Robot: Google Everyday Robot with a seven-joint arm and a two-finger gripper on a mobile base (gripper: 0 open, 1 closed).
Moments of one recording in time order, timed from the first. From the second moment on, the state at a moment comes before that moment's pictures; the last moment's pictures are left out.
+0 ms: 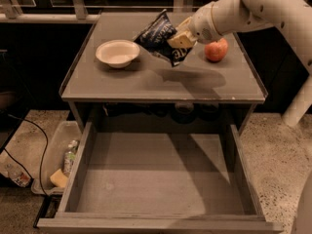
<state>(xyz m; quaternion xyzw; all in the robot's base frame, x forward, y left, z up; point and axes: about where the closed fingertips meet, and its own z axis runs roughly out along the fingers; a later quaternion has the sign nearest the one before) 0.713 -0.080 0.932 -0.53 0.70 0.15 0.45</state>
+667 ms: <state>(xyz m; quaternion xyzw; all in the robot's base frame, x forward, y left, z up) 0.714 -0.086 0.905 -0.53 0.71 0.16 0.44</state>
